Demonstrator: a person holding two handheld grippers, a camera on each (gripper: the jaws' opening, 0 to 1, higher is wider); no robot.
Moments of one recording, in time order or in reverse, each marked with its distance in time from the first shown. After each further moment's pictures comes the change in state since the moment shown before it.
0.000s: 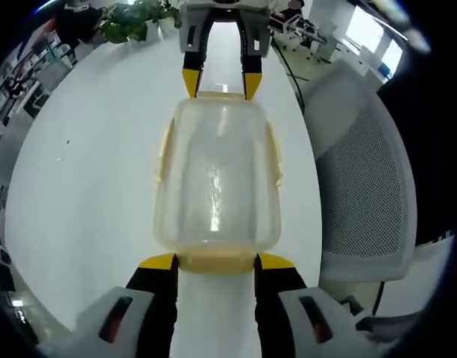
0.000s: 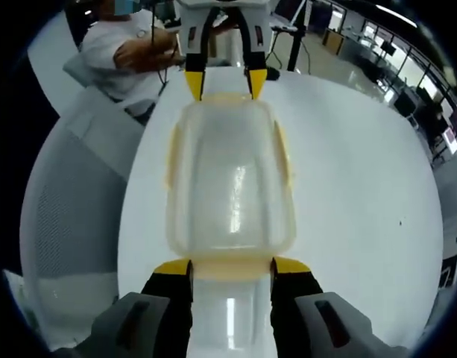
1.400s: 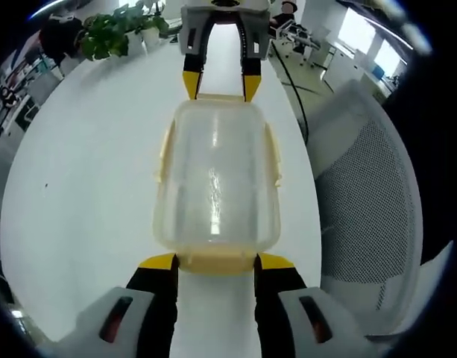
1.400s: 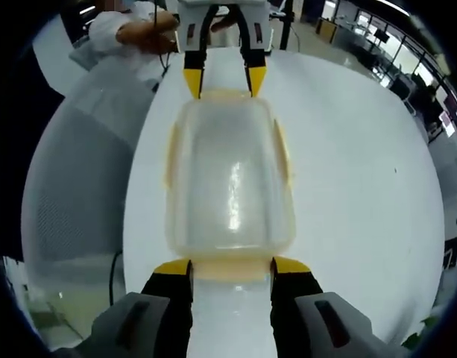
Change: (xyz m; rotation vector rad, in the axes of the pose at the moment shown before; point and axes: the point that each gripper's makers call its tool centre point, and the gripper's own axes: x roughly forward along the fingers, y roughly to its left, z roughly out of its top) left arm 0.047 -0.013 0.093 0.030 -0.049 -0.033; right arm -0.033 0.013 -0.099 0.042 0.055 -0.007
